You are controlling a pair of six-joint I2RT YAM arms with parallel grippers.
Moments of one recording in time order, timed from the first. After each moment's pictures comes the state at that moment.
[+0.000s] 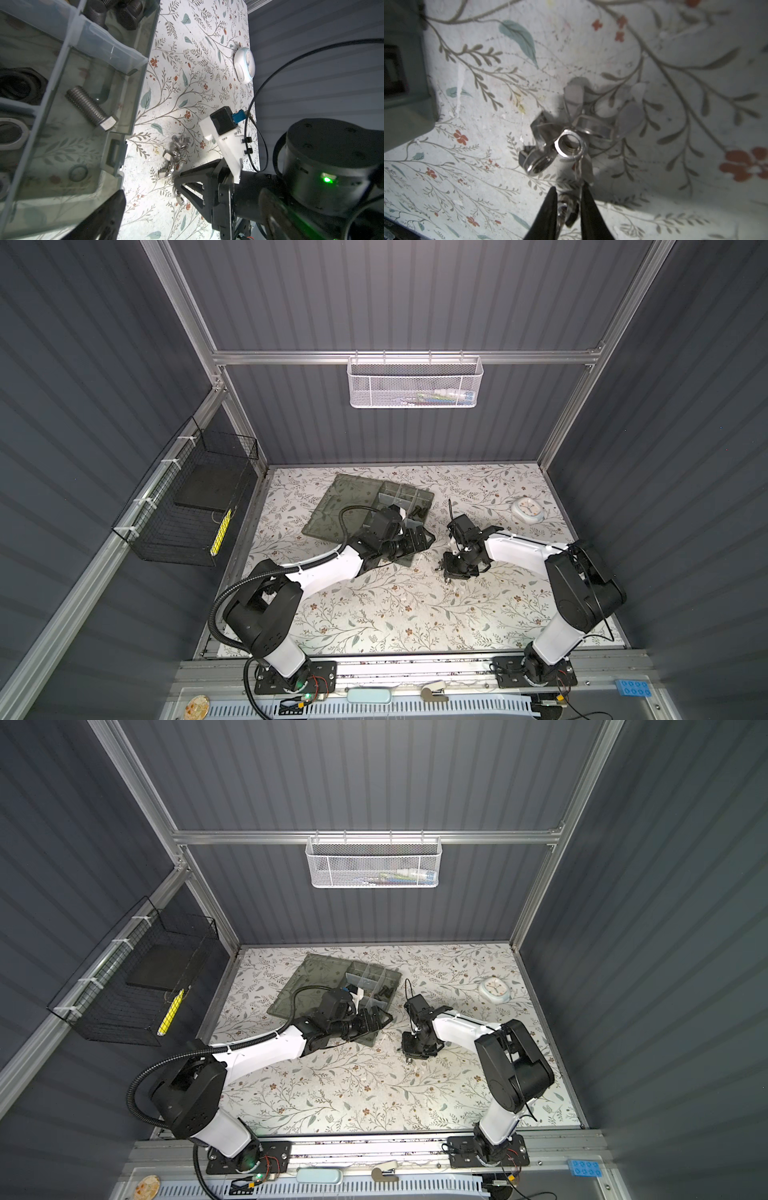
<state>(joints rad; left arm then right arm) -0.76 1.61 0.97 0.02 0.28 -0.92 0.51 1.70 0.95 -0.61 -0.21 0.51</state>
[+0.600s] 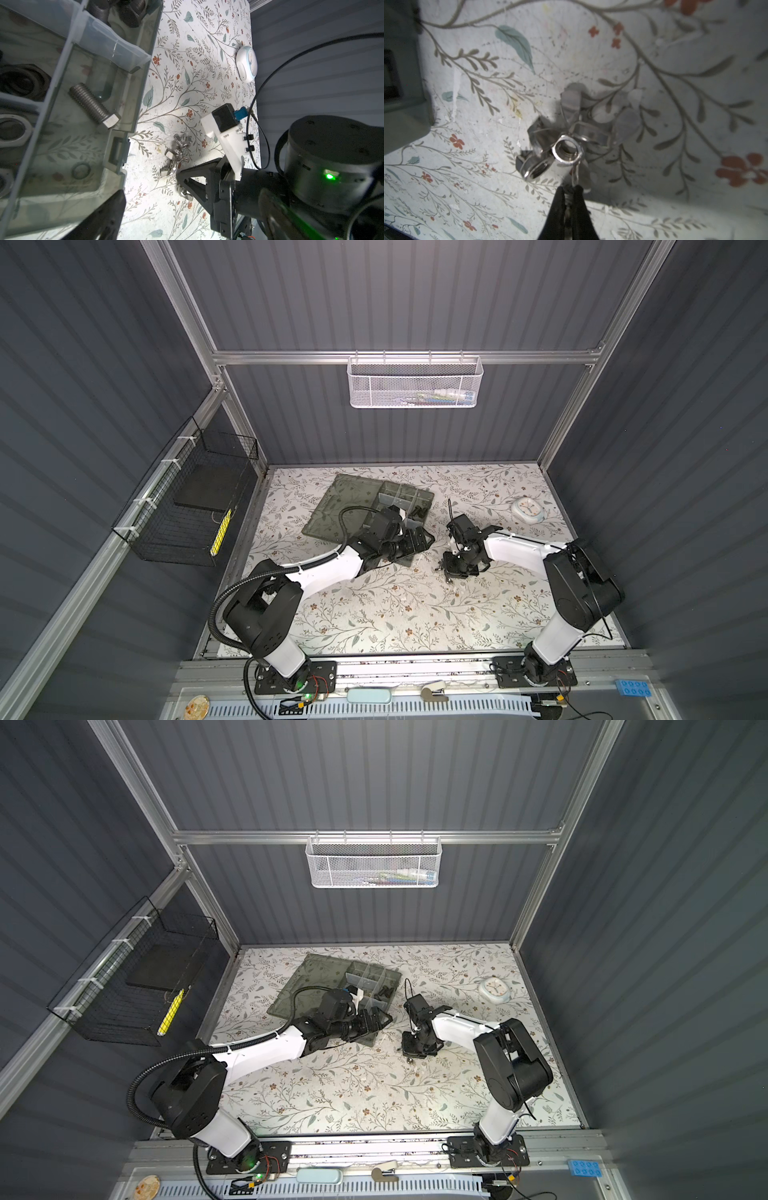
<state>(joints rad) -0.76 1.61 0.97 0.01 0.28 -0.92 0.51 1.70 0.95 -0.61 -0.20 0.51</state>
